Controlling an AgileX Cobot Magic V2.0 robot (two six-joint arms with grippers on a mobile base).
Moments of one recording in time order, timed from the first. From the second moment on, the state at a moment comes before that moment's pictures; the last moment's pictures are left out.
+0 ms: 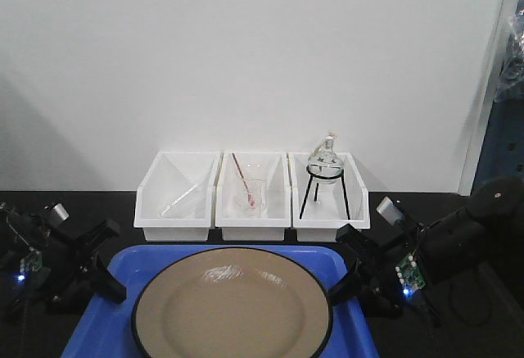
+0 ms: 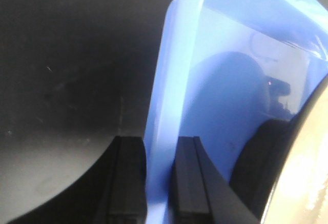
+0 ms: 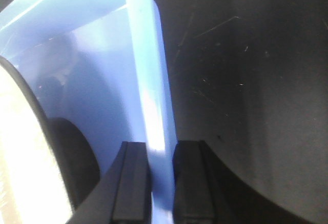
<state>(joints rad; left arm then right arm) 0.02 1.83 -1.47 -0.73 1.20 -0.02 0.10 1.87 -1.41 0.83 1.04 -0.05</state>
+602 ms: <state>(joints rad) 0.01 1.78 -1.60 -0.80 1.22 -0.10 0.02 1.78 -1.56 0.87 1.13 -0.02</state>
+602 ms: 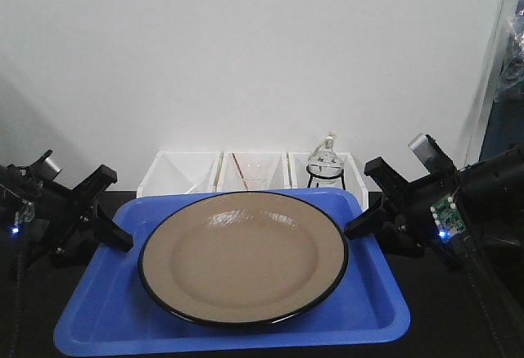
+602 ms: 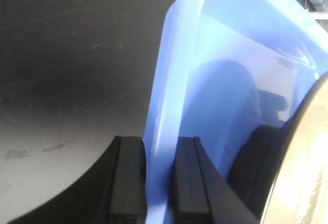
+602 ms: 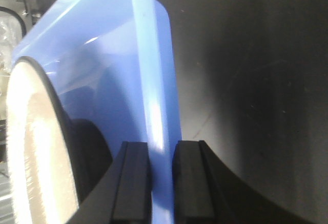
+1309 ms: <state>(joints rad) 0.01 1.78 -1.60 -0.80 1.23 -0.11 0.02 1.78 -1.58 0.82 1.16 -0.01</state>
